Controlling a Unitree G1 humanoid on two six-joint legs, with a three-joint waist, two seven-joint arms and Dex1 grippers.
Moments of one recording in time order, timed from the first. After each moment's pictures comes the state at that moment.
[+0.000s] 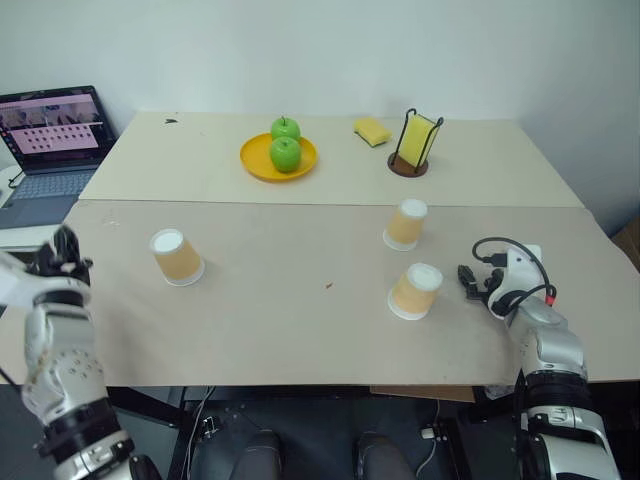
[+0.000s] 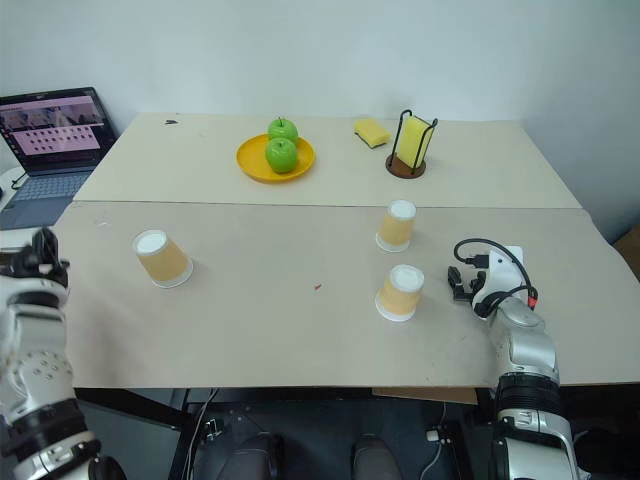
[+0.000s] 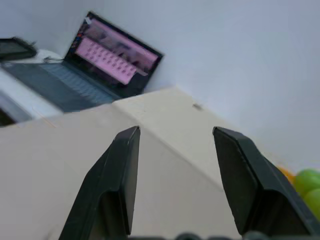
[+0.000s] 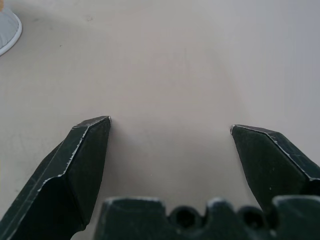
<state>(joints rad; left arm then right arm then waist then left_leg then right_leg) -0.33 0.43 0.69 -0.03 -0.78 0.32 -0.07 -0.42 -0.46 -0.28 0.40 0.21 0.38 0.25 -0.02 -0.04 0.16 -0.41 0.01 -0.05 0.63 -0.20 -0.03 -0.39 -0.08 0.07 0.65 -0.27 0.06</state>
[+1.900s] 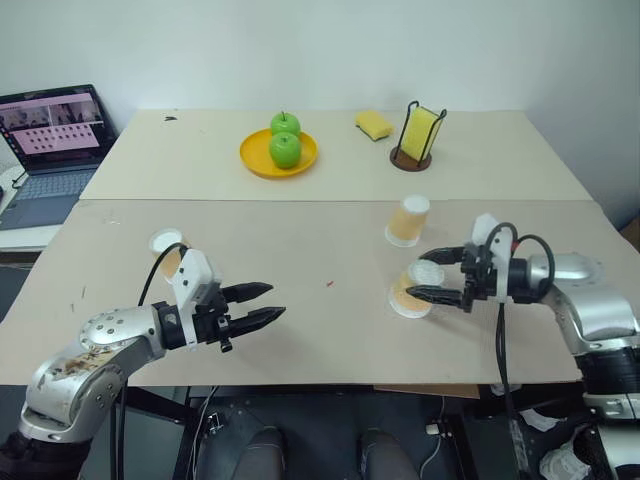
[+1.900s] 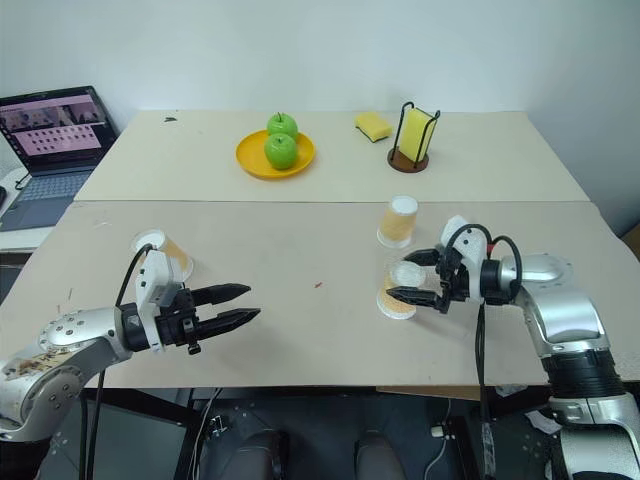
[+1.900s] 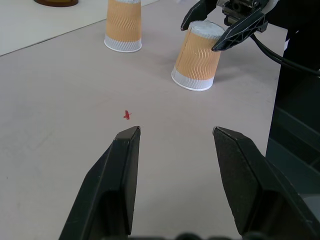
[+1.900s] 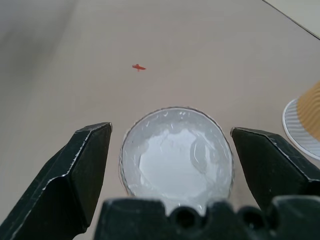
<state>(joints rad) -0.08 0.77 0.12 -0.51 -0.73 0.62 -0.80 -0.50 -0.78 0.02 0.06 0.35 0.45 1.17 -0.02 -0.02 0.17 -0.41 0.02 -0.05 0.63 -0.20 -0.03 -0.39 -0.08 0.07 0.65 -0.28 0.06</state>
